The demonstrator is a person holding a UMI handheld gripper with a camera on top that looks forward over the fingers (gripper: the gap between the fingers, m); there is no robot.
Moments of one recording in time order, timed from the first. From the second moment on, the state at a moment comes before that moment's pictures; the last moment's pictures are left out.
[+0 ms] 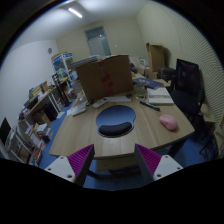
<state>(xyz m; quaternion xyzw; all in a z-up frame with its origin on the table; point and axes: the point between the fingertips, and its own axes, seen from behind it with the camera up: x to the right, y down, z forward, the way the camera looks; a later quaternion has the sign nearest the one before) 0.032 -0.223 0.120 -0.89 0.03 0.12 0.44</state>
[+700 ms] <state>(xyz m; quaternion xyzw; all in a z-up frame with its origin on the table) 0.263 -0.109 0.016 -0.90 0.02 0.01 0.44</state>
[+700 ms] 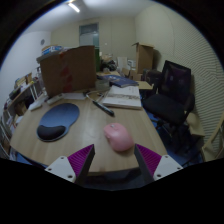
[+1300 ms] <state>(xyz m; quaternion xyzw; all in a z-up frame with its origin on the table) 0.295 -0.007 -0.017 -0.88 0.02 0.01 0.47</state>
